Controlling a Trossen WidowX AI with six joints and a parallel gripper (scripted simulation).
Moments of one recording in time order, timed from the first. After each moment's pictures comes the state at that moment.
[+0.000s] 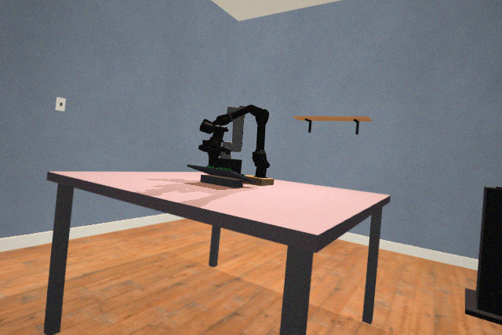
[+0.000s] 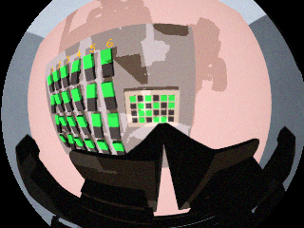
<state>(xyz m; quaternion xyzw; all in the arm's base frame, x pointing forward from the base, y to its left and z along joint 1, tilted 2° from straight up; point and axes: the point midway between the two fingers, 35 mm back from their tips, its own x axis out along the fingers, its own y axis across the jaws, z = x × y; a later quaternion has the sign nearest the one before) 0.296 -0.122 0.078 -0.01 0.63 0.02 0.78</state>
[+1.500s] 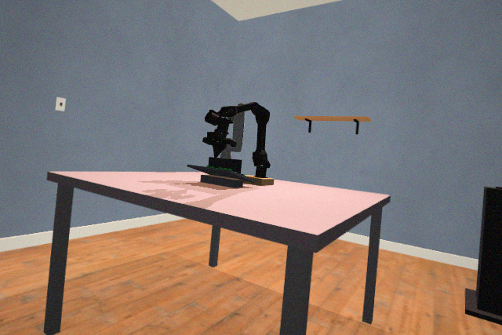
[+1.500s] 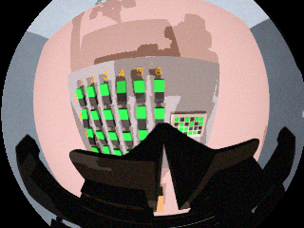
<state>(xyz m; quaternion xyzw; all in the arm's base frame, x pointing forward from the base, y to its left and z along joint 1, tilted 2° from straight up) 0.329 -0.062 0.119 -0.01 0.63 0.02 0.77</state>
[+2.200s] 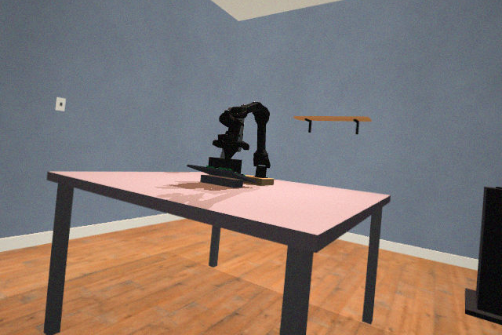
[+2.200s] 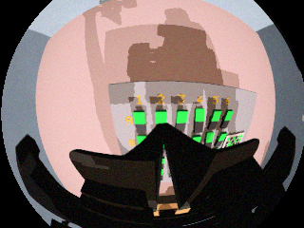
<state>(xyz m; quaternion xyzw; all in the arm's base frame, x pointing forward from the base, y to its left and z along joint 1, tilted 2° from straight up) 0.365 0.049 0.107 -0.01 0.63 0.03 0.77</state>
